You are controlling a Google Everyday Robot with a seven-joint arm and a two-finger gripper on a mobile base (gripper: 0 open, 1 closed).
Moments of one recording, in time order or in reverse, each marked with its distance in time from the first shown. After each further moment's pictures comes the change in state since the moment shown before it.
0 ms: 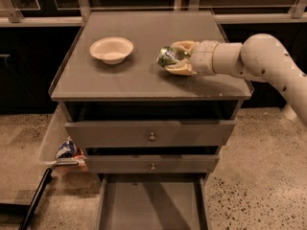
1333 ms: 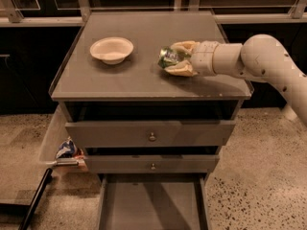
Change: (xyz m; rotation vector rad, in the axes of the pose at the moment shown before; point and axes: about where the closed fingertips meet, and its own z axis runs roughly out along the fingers) arm 0.002 0.000 0.001 0.000 0.002 0.005
